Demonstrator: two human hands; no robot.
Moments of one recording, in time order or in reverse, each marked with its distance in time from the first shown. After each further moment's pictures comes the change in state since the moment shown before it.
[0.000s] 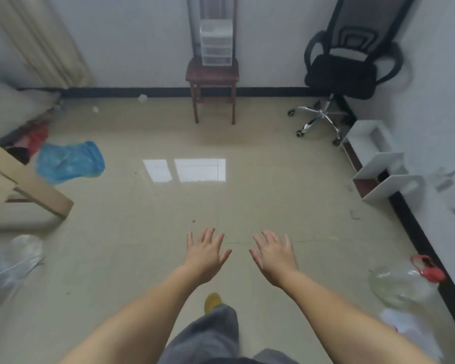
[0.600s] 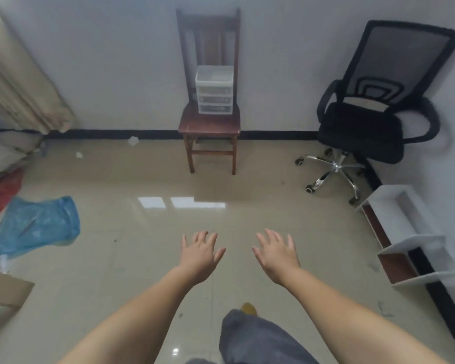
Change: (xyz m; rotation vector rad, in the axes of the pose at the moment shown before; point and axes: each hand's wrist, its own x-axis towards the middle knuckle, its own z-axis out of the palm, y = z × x) left_hand 0.389 -0.052 -0.235 -0.071 0.085 -0.041; right_hand 0.414 0.089 -0.199 0.051 0.027 0.006
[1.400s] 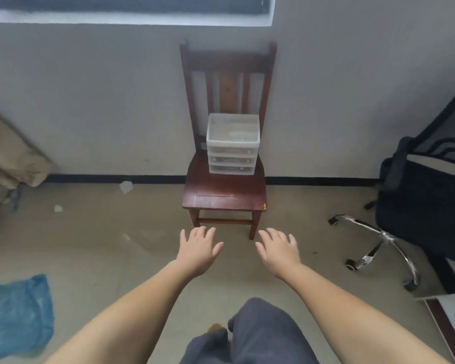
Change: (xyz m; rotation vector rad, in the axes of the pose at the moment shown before) left_hand 0.504 -0.140 -0.259 -0.021 0.033 -0.010; right_hand 0.539 -0.037 -0.211 0.043 -0.012 0.037
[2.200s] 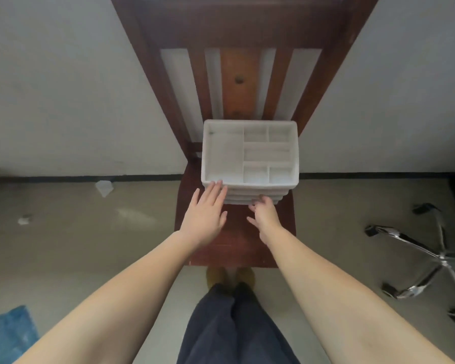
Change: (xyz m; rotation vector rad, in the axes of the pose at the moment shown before) left_hand 0.420 -0.062 -0.071 0.047 0.046 0.203; right_hand 0.454 -0.040 -0.039 1.569 -0.099 0.637
